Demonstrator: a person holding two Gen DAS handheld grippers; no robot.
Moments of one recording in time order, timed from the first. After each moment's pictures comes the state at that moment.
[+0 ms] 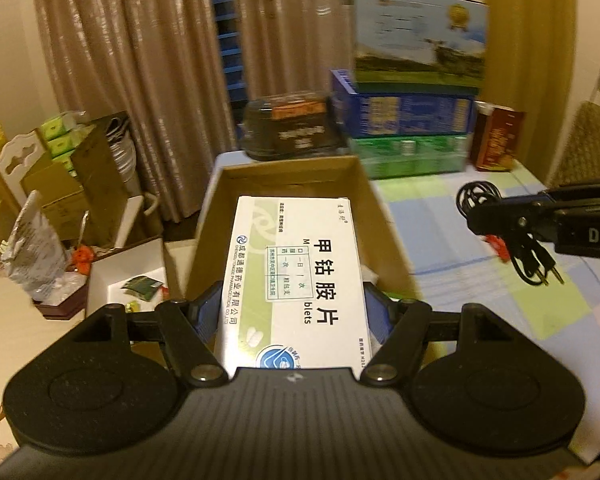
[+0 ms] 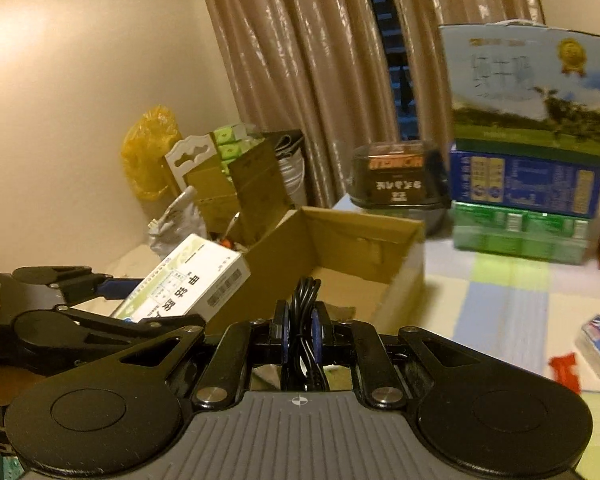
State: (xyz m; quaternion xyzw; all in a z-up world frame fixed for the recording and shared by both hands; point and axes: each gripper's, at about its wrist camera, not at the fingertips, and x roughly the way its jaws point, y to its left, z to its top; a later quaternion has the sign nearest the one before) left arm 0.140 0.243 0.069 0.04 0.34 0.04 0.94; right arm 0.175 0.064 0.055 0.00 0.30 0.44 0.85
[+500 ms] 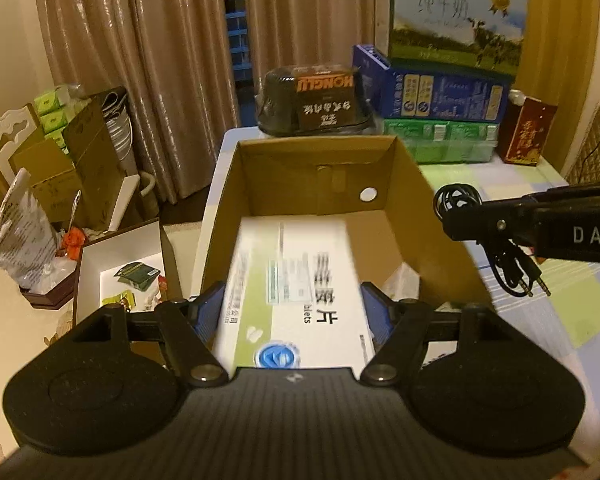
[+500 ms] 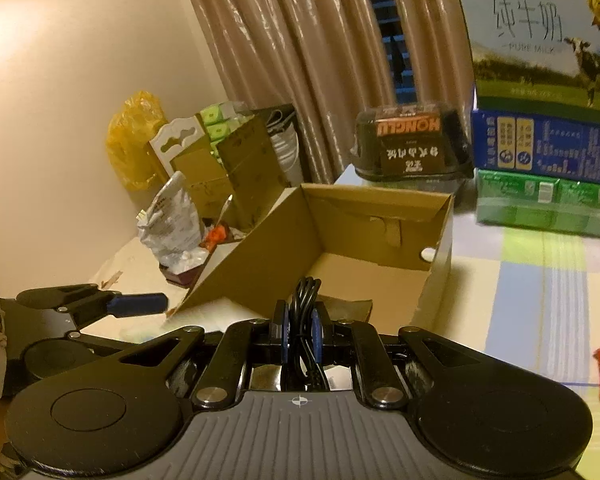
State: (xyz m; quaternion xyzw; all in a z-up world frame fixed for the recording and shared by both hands) left arm 0.187 0.288 0.029 0.02 0.36 0.03 0.93; right arm 0.212 0.115 0.019 0.01 0.34 0.42 0.84
